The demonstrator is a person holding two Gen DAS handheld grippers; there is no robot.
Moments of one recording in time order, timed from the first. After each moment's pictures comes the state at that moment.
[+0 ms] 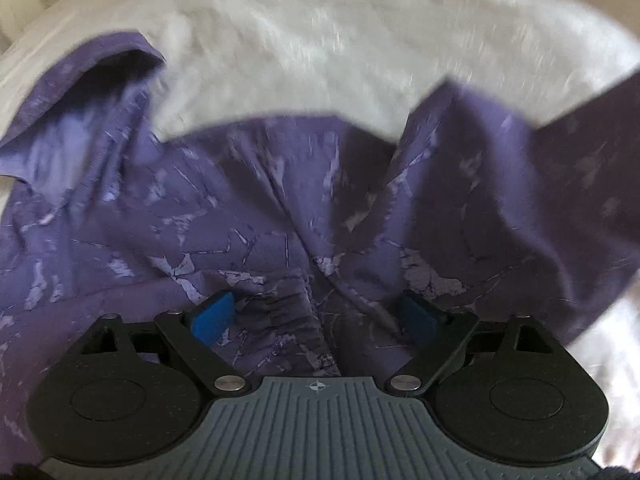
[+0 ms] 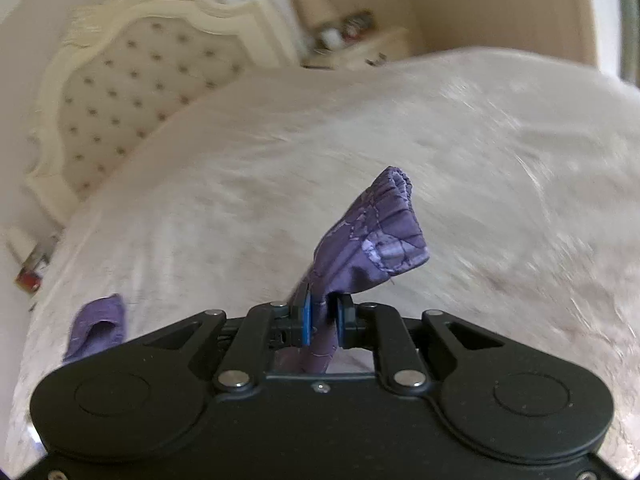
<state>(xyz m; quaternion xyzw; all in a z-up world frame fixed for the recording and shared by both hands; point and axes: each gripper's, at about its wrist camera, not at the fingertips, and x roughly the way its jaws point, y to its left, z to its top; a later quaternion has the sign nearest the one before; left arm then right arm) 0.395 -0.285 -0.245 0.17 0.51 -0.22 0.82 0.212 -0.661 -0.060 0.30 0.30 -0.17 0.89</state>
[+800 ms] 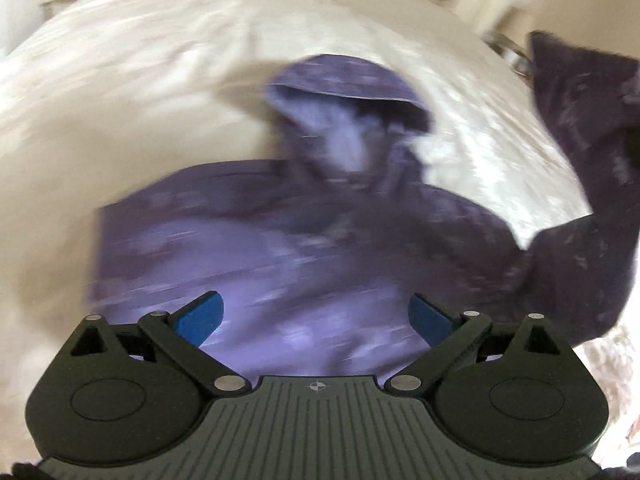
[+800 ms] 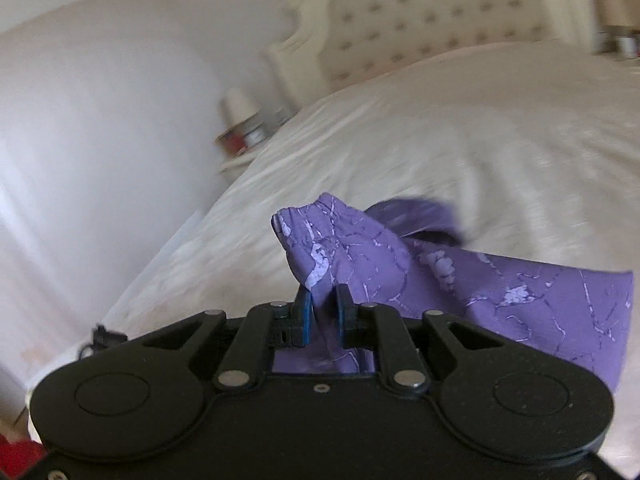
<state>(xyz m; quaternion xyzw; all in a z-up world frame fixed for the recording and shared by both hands) 0.378 0.023 -0.148 -0.07 0.49 -0.13 0.86 0.354 -0.311 -0.029 0.18 0.31 0.19 0.91</state>
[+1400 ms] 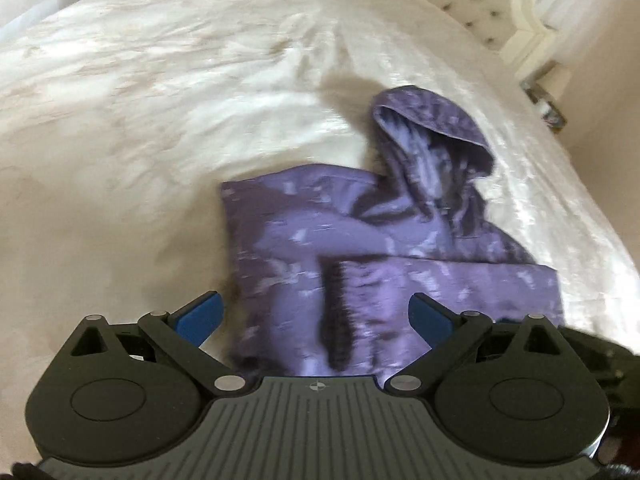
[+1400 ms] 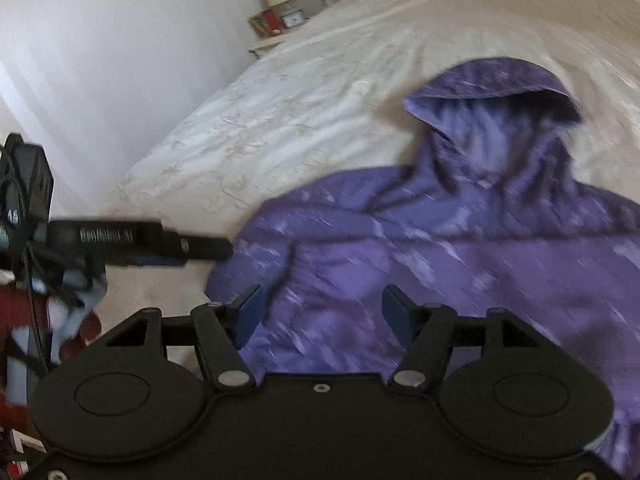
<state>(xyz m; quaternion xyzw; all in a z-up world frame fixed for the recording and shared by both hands) 0.378 0.120 -0.151 -0.15 0.48 -0.12 0.86 0.332 -0.185 -0.125 0.10 0.43 0.23 0.87</state>
